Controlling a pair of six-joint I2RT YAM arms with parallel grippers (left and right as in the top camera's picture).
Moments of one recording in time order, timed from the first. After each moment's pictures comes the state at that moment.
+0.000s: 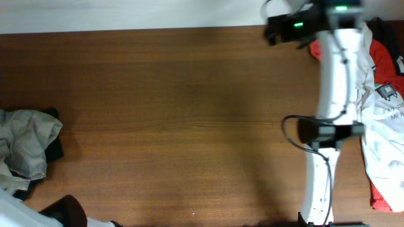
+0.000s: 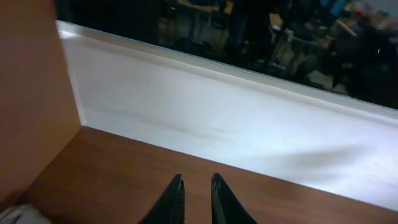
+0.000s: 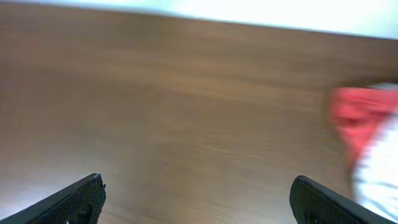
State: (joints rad) left arm 0.52 1.70 2.80 -1.39 0.39 -0.10; right arm -0.02 2.48 3.12 -1.64 -0.22 -0.12
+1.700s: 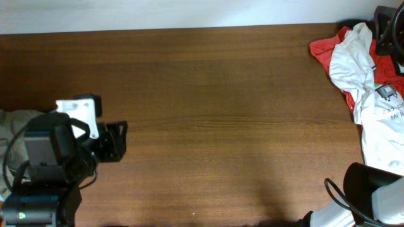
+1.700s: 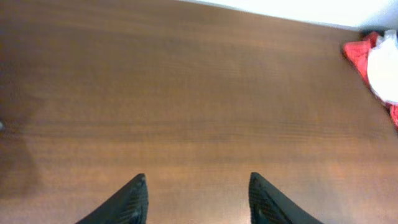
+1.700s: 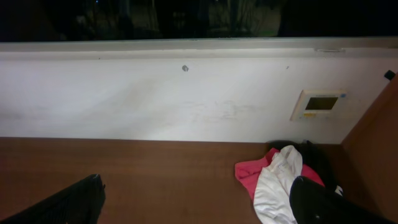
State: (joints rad) left arm -0.01 0.91 1.30 -1.11 0.20 -0.16; right arm -0.34 1.85 3.14 -1.65 -0.38 -0.12
